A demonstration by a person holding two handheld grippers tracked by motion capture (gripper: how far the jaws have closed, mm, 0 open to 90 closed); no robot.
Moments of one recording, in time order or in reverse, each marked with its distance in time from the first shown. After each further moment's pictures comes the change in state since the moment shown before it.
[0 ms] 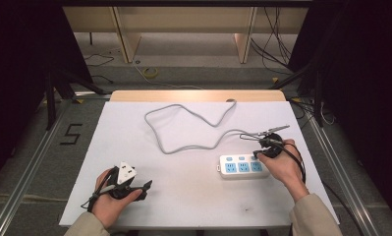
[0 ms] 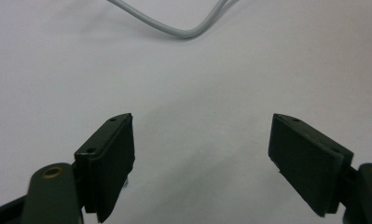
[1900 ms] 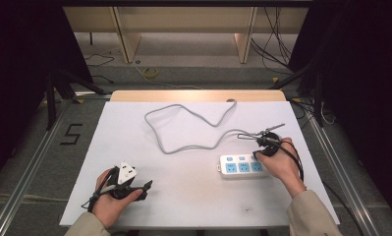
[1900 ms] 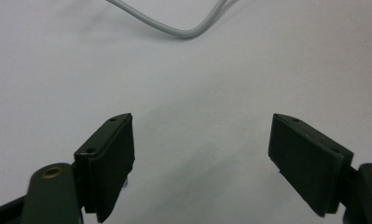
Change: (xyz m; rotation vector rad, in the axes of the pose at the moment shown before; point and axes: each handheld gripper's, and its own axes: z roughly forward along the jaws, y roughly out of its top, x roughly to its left) left arm 0.000 0.000 0.000 0.001 0.003 0.002; right arm 0.000 0.006 0.009 0.056 -0.025 -0.009
